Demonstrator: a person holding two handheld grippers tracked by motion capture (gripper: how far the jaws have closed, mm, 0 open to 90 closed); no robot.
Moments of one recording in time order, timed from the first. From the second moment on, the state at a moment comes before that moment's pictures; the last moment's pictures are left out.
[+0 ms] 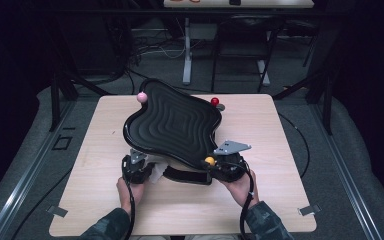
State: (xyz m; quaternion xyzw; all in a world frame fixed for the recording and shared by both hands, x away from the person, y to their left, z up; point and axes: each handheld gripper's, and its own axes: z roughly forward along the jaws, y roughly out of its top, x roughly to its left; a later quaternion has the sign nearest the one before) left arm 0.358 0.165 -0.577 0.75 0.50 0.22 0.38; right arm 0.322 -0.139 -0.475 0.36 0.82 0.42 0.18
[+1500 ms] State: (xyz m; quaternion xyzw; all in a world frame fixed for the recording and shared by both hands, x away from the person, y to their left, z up) left arm 0.317 0.055 -0.581 0.80 0.38 0.16 0.44; right arm 0.322 -0.139 -0.475 0.36 0.82 0.42 0.18
